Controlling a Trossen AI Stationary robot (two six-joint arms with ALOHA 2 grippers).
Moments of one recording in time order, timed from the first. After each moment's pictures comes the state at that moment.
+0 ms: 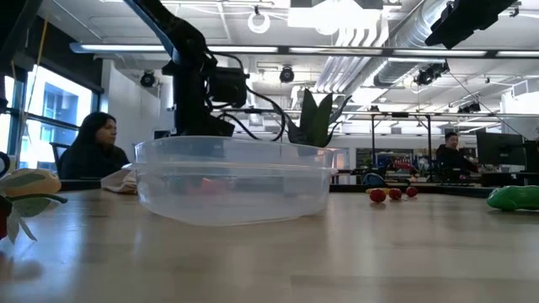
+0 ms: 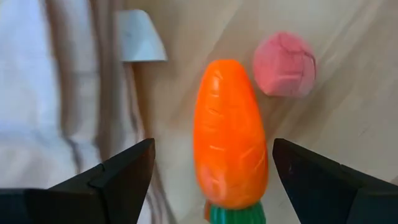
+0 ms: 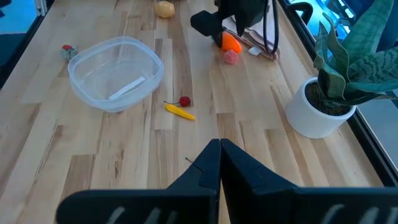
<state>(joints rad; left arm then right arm) 0.52 1.83 1.14 -0.79 -0.12 -0.15 -0.23 0.62 0.85 -0.84 -0.10 -0.13</state>
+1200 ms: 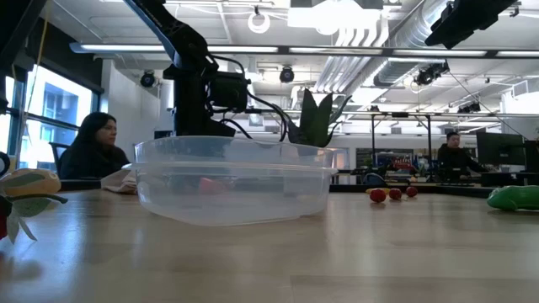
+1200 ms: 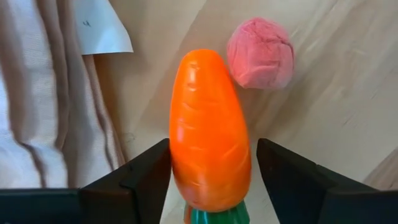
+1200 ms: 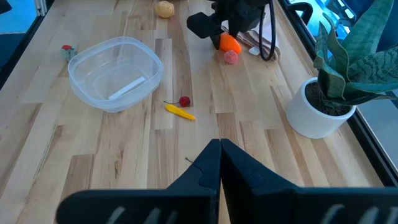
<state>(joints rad) 0.52 1.85 1.14 -0.79 -0.05 -0.14 -0.23 0.62 0.85 -0.84 -0.10 -0.13</state>
